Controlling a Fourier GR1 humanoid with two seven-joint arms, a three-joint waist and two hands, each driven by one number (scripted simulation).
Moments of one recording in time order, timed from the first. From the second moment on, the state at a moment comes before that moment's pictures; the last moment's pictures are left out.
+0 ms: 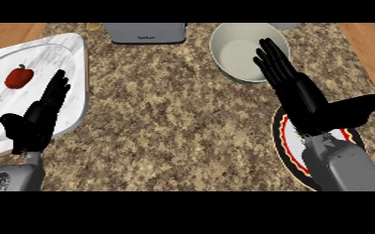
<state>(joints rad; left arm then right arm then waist) -0.12 0.38 0.02 -1.39 0.11 0.07 -0.04 -0.33 -0.33 0.26 -1.66 -0.38 -0.07 0.12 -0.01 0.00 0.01</state>
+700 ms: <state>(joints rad) -0.16 0.38 0.16 -1.48 0.21 0.11 -0.07 0.04 -0.55 0.12 -1.95 -0.51 0.54 -0.34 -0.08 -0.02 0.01</state>
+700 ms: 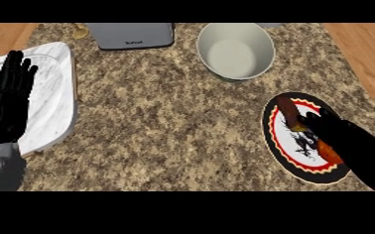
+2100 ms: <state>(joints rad) -0.22 0.37 0.15 -1.51 0.22 0.09 -0.03 0.45 -1.21 -0.37 -1.75 0.18 0.42 -0.89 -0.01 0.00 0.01</state>
